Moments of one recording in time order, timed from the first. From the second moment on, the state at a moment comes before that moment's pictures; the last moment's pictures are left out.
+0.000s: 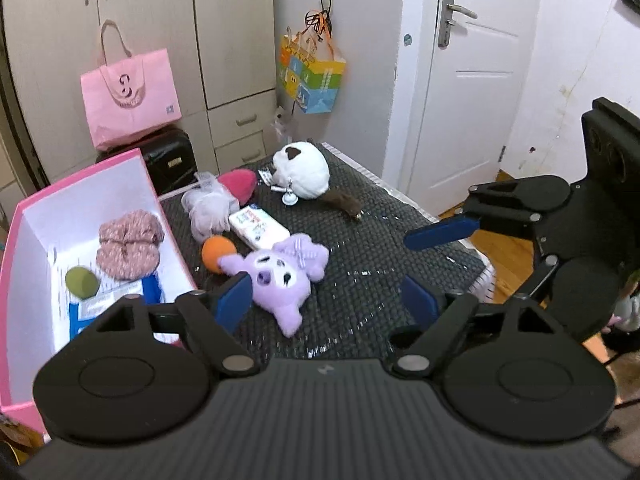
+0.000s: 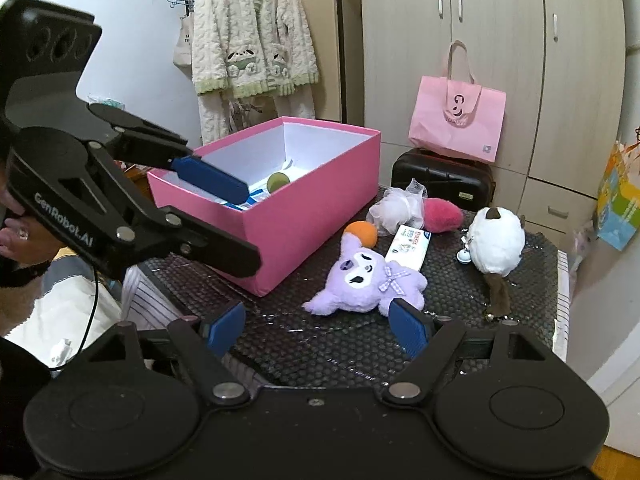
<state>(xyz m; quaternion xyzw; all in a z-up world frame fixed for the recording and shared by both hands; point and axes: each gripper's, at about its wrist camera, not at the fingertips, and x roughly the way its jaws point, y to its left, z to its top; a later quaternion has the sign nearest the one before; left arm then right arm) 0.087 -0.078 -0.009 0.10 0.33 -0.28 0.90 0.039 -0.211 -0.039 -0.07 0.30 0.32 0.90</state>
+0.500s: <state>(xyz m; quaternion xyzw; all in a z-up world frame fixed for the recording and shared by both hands) 0.150 -0.118 -0.065 0.04 0.37 -0.22 0.90 0.096 -0.223 -0.098 -0.06 0.27 0.33 0.90</state>
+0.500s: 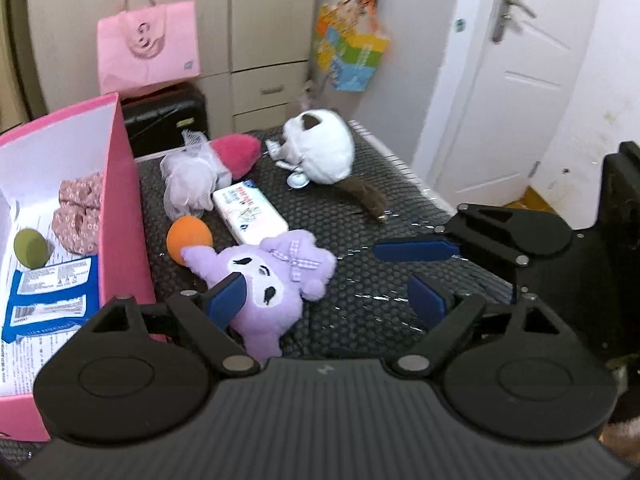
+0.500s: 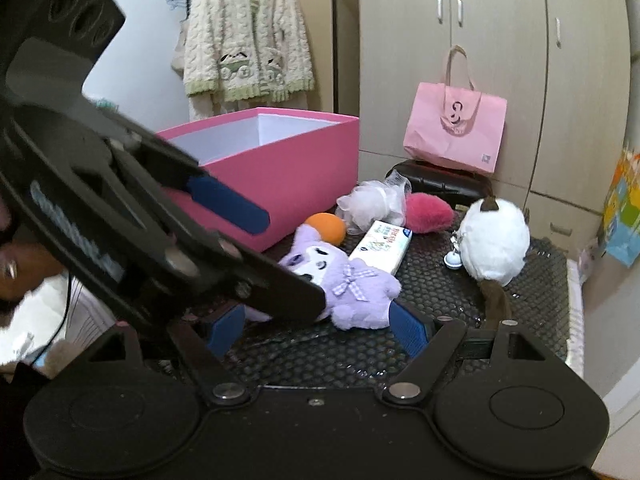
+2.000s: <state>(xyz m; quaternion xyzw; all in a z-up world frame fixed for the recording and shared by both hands) 0.165 -0.097 -0.116 -0.10 0.34 -0.13 0.92 0.132 -0.216 -0.124 -0.13 0.27 0.37 0.88</state>
